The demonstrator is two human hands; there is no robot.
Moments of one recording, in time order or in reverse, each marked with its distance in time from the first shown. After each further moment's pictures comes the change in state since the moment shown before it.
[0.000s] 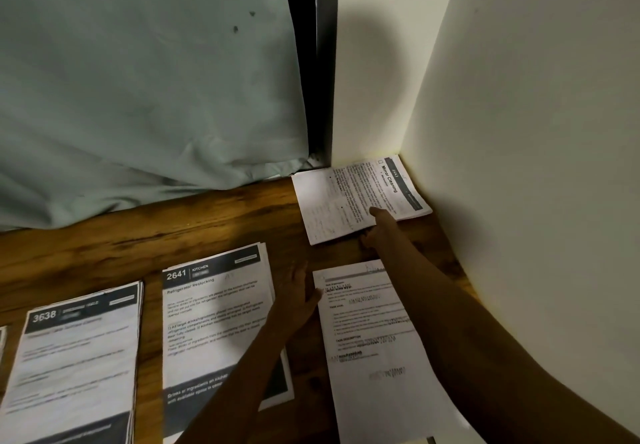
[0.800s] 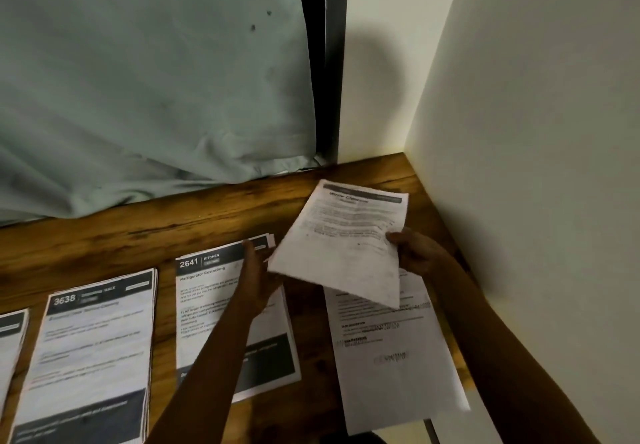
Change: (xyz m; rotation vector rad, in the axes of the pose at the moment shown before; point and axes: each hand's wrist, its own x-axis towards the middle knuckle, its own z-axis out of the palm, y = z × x) left_hand -0.017 -0.009 -0.072 -1.339 0.084 -0.368; right_hand -0.046 0.003 -0.085 -0.258 -0.588 -0.030
